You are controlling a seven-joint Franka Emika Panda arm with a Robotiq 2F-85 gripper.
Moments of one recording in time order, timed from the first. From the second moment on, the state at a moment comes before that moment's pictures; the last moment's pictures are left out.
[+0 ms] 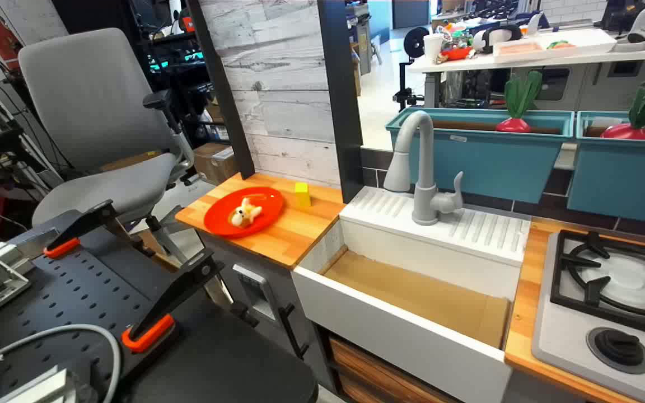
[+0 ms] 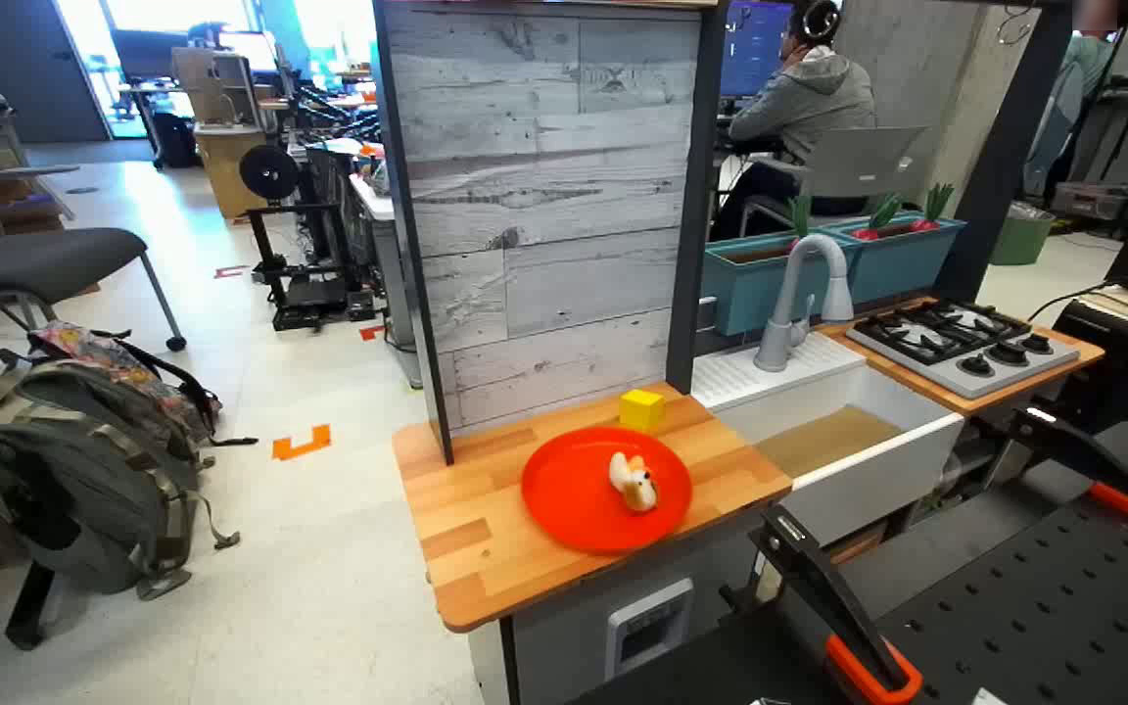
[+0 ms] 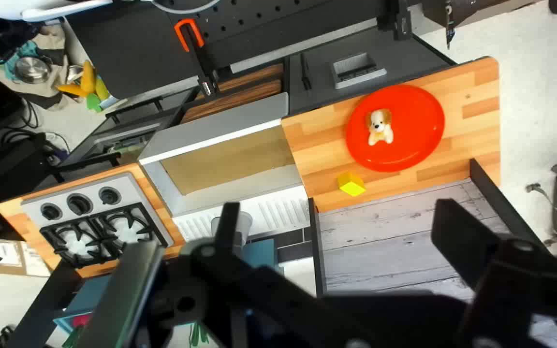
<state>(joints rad) -0.02 -0.92 0.16 -2.74 -0.01 2.02 0.35</state>
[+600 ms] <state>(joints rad) -0.07 -0.81 0.12 -2.70 -0.02 2.17 0.34</state>
